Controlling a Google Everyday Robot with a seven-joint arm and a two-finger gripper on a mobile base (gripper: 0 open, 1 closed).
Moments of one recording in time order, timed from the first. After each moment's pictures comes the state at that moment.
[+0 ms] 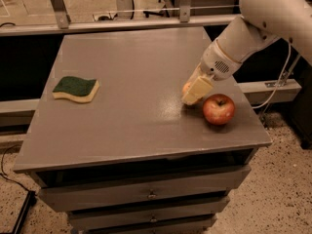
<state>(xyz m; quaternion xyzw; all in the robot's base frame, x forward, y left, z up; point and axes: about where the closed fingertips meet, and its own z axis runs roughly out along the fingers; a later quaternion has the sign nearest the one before) 0.573 -0.118 0.854 -0.56 0.79 0.17 0.20</state>
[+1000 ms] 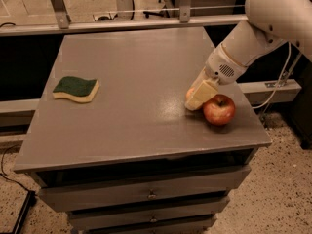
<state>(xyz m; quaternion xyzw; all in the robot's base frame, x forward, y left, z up) 0.560 -0.128 0.849 -0.55 0.80 0.17 0.19</state>
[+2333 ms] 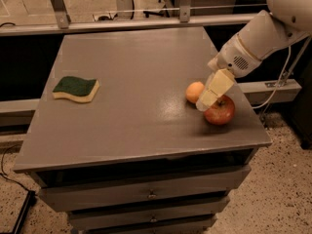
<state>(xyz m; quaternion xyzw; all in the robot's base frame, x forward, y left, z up) 0.564 -0.147 0.873 -0.53 0.80 0.18 0.22</state>
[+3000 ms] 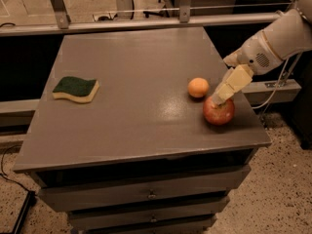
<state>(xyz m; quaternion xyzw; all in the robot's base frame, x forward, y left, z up) 0.575 -0.185 0.884 -0.50 0.80 0.20 0.27</state>
